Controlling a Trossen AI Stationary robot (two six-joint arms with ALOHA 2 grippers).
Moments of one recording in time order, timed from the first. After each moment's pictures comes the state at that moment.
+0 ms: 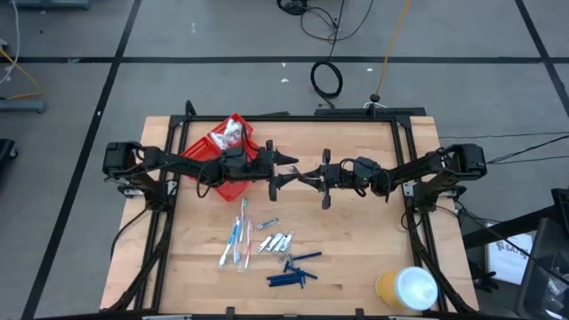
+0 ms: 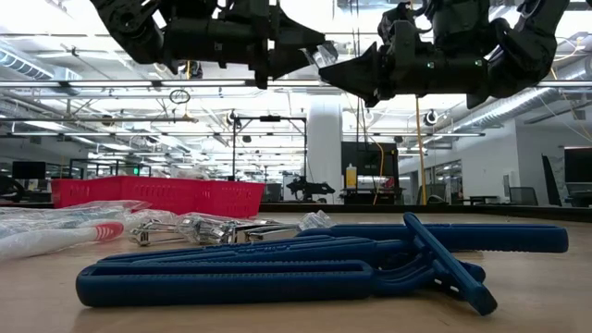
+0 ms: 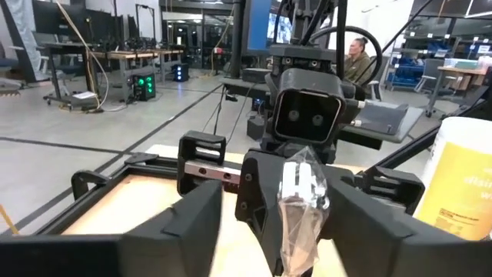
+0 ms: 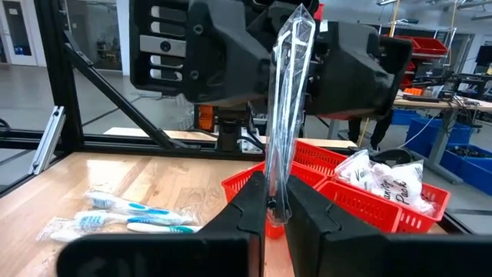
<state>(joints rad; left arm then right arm) 0.11 1.59 0.79 0.83 0.05 -0.05 -0.10 1.54 0.49 1.11 -0.08 -0.06</state>
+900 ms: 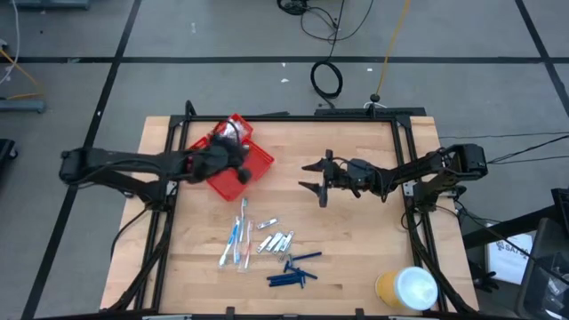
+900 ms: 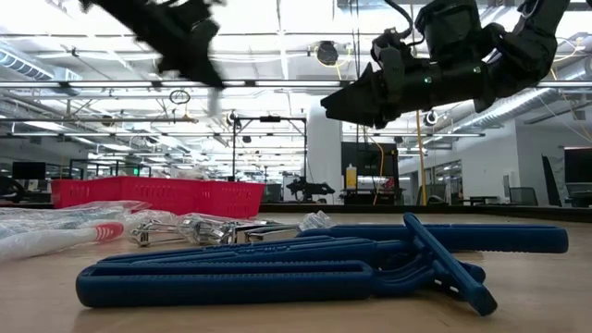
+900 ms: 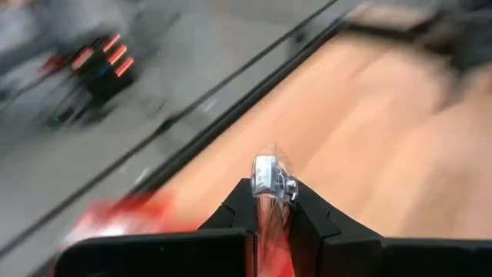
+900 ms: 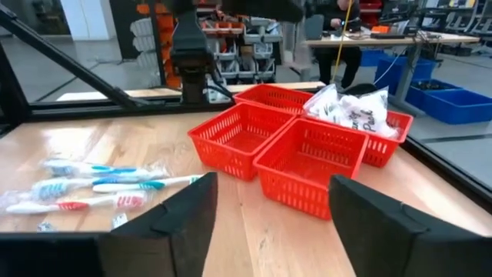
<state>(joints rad) 0.07 1.09 0.79 -0.28 -0.62 -0.24 -0.10 1.53 0.49 0.93 0.05 0.01</state>
